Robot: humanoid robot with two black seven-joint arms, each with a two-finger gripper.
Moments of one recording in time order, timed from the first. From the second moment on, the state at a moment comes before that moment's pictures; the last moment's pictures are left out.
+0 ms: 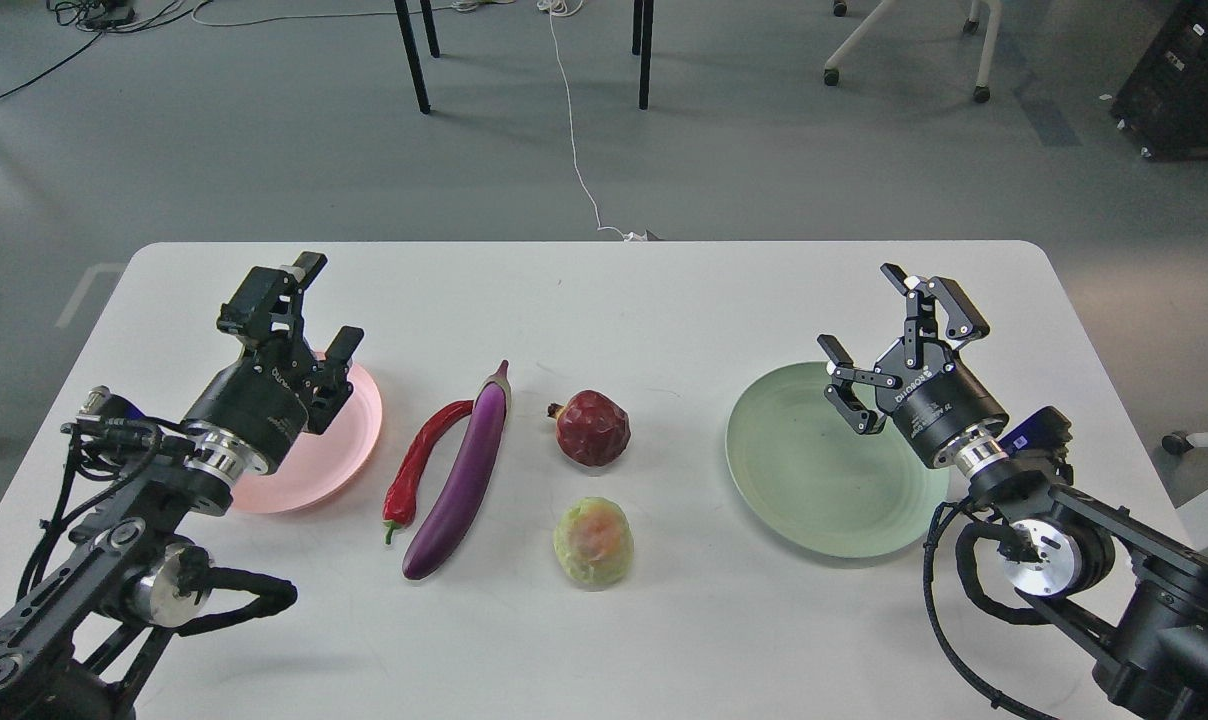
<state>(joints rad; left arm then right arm) -0.03 0.32 -1.23 -1.46 0.81 -0.05 -0.19 0.40 -0.48 0.62 1.15 -0.13 0.24 0.49</state>
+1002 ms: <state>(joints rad) -0.02 0.34 -1.24 -1.48 0.81 -0.06 -0.25 1.48 -0.18 -0.53 0.97 -1.09 0.17 0.49</state>
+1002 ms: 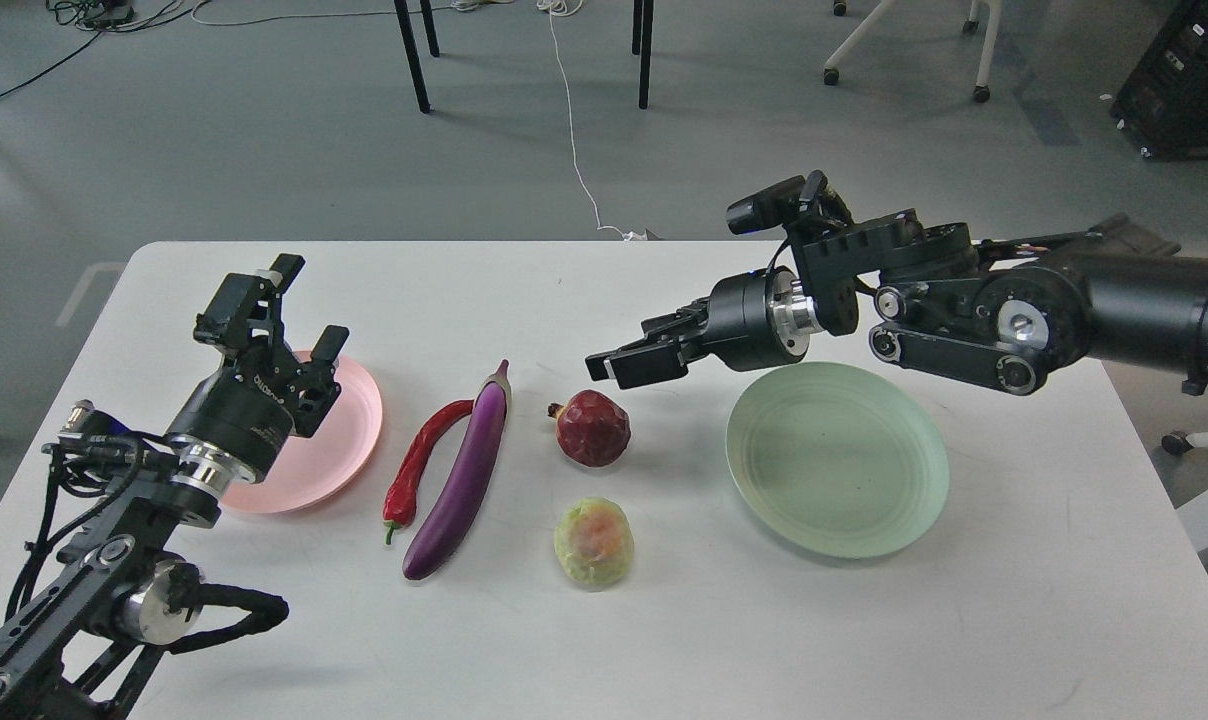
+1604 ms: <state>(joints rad) -0.02 0.35 -1.25 -1.49 0.81 -0.06 -0.25 1.40 0.00 -0.71 0.76 -1.09 0.04 0.49</state>
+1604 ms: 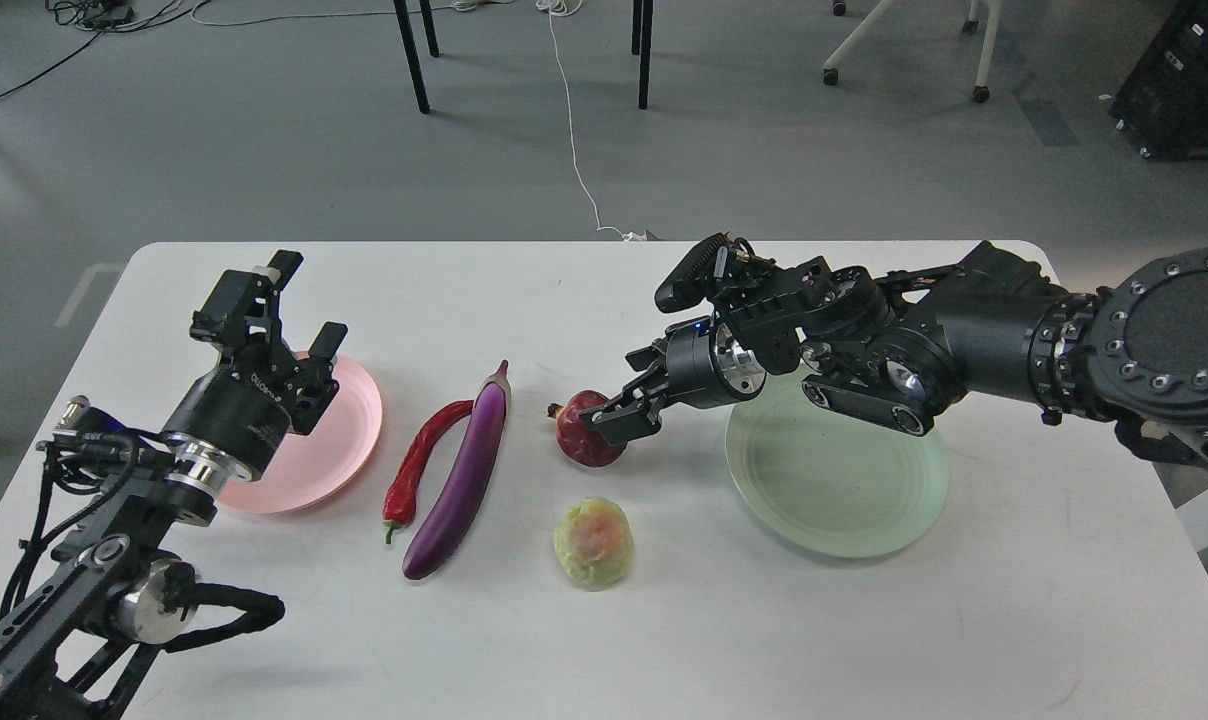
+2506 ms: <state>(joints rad) -0.01 0.36 -1.25 -1.50 0.81 -0.06 -0.25 1.31 0.00 -0.68 0.76 -1.09 0.00 0.49</state>
